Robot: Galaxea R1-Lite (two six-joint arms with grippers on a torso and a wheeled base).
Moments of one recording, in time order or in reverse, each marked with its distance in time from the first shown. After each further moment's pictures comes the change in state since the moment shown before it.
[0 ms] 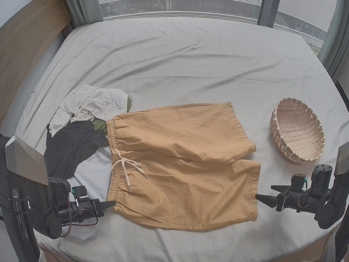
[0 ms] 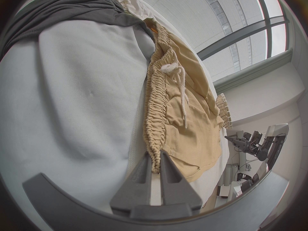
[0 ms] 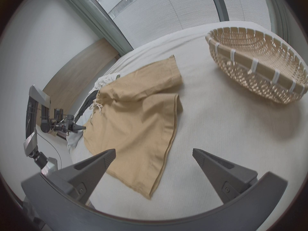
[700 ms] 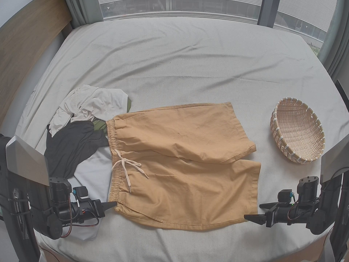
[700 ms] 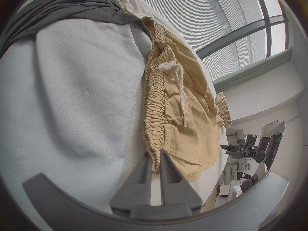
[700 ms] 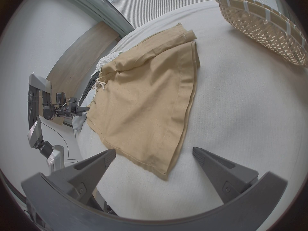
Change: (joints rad) left arm -0.011 0.001 0.003 0.000 0.001 0.001; right arm 0.093 0.137 0.013 0.041 0.002 -0.006
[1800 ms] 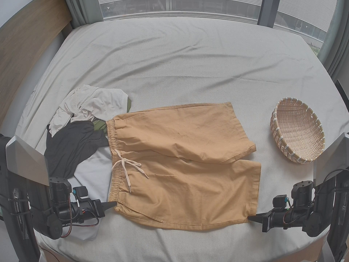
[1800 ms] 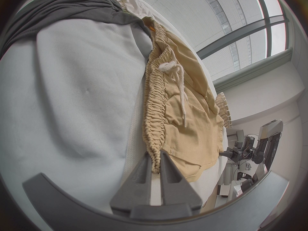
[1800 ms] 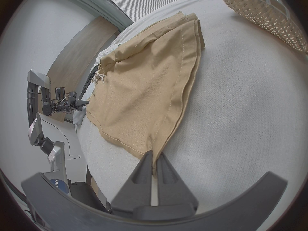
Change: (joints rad) left arm 0.001 0.000 0.000 0.000 0.005 0.000; right arm 0.027 0.077 0.000 -0.038 -0.001 0.009
